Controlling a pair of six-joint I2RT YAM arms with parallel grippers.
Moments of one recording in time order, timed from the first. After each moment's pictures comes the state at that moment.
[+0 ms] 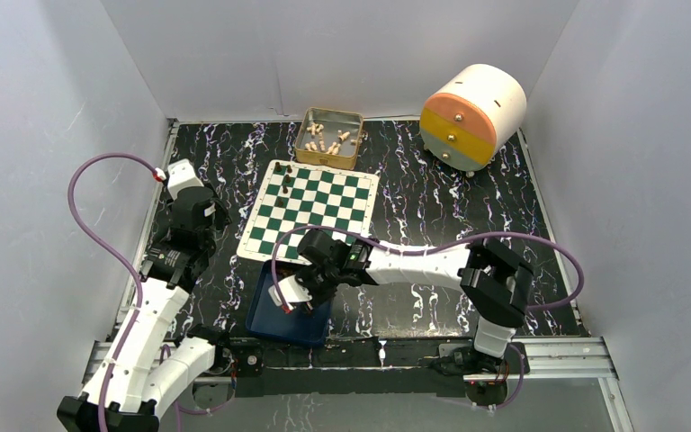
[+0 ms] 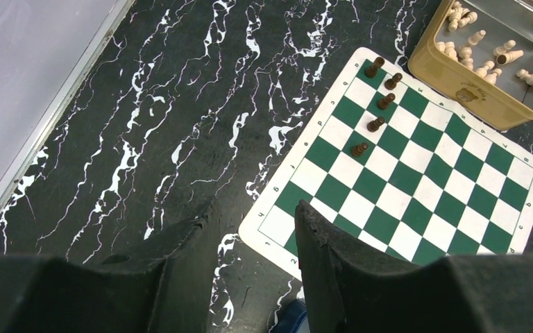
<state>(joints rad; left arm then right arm) -0.27 0.82 0.89 -0.58 -0.53 -0.40 1.21 1.73 1.17 -0.36 -0.38 -0.92</state>
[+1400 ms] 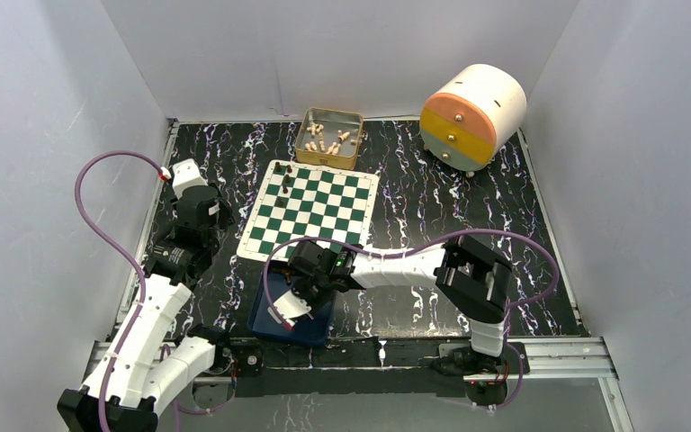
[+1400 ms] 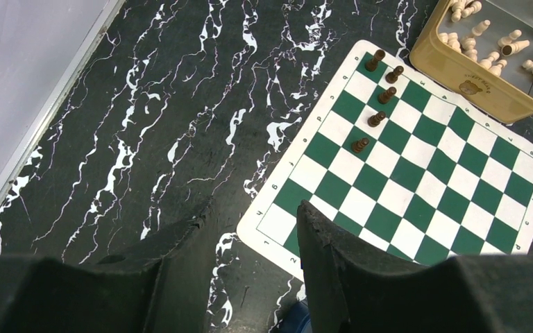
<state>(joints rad) -0.29 0.84 0.87 -0.57 -0.54 -0.40 1.25 1.86 1.22 -0.42 -0.35 -1.12</state>
